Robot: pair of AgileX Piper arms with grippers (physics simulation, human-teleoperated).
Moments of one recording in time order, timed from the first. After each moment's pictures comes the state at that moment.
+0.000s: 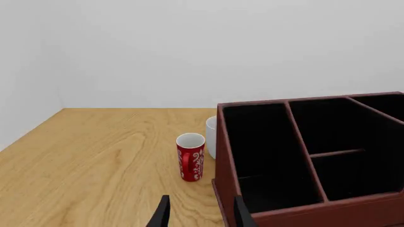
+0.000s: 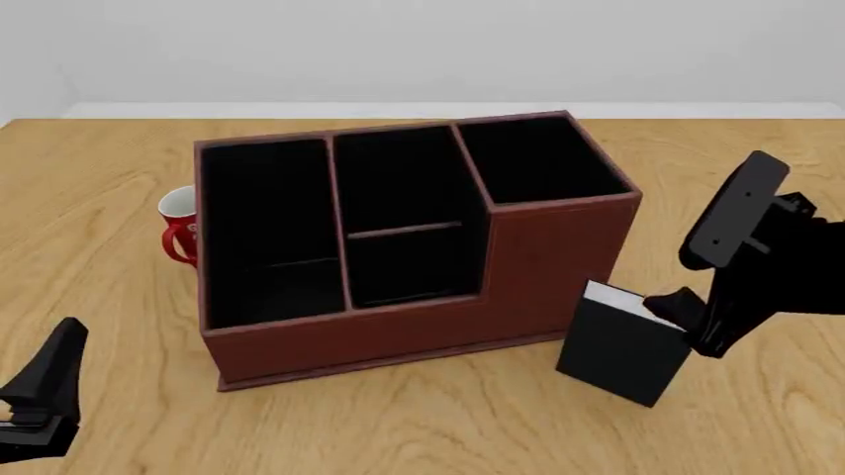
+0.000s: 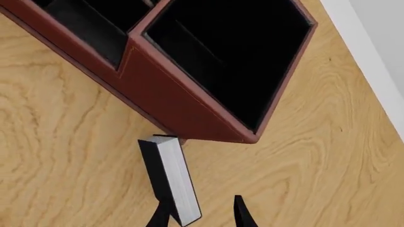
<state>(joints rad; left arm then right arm) 0.00 0.00 0.00 0.00 0.00 0.24 0.98 -0.74 0.68 -0.70</state>
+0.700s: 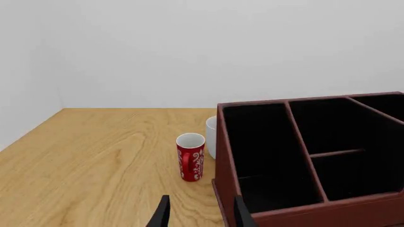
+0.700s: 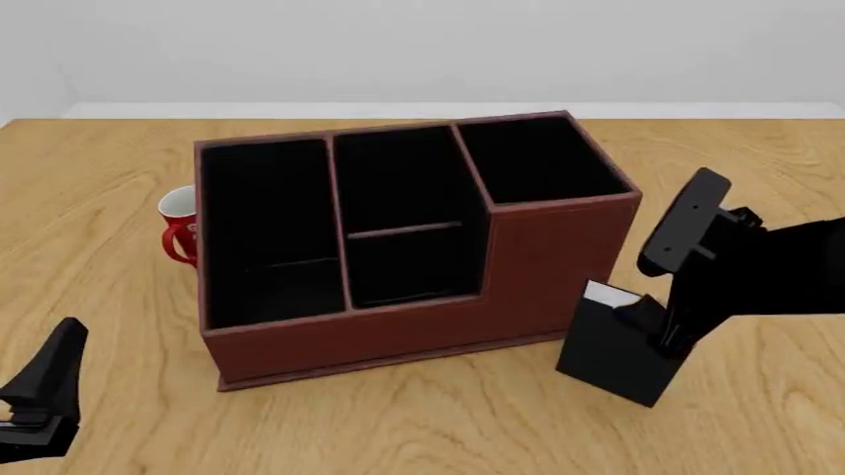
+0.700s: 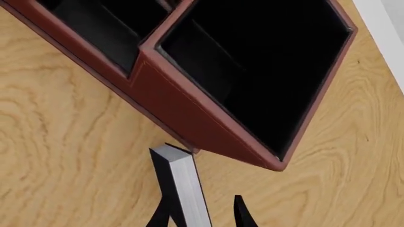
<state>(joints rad) 0.00 0.00 0.00 0.00 0.00 0.29 1.09 -0.72 0.62 -0.65</state>
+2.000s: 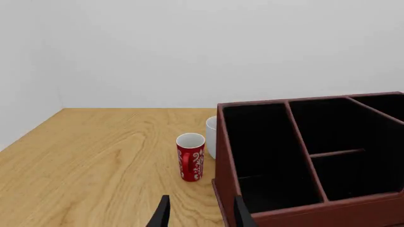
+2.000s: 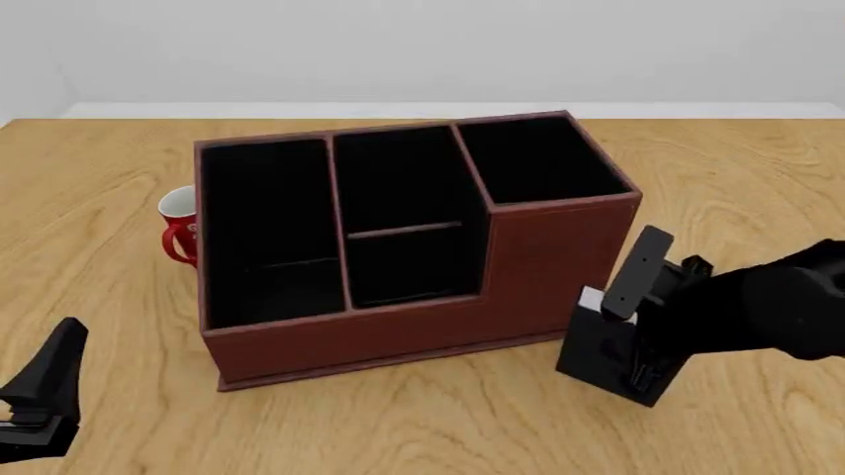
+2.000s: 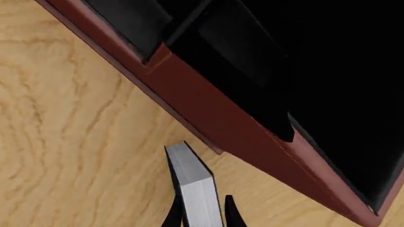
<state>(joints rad) 0.00 0.00 0.00 0.00 0.00 0.33 1.24 -0.61 0.47 -0.59</state>
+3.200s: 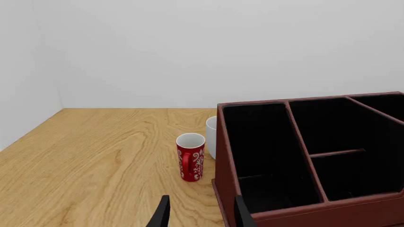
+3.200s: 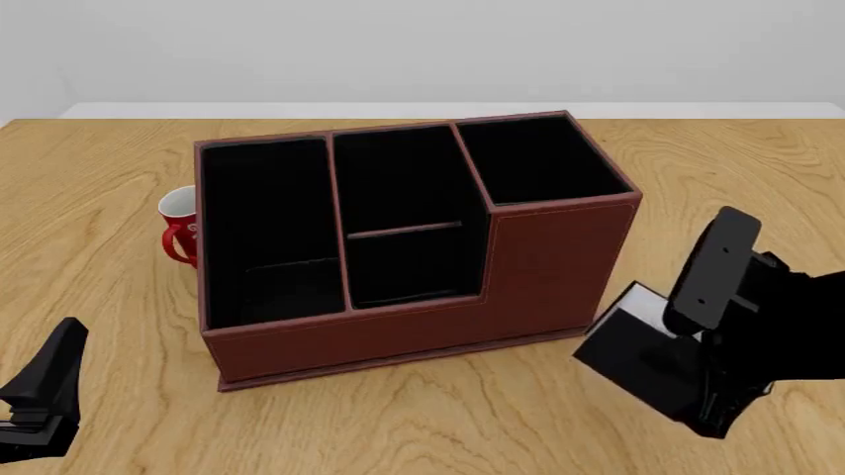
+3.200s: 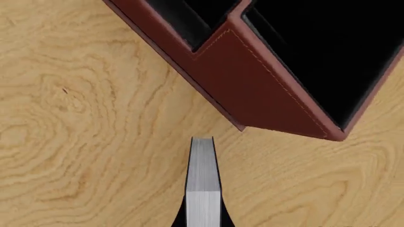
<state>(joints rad) 0.00 0.00 0.00 0.00 0.00 0.45 0.91 -0.71 0.90 -0.53</state>
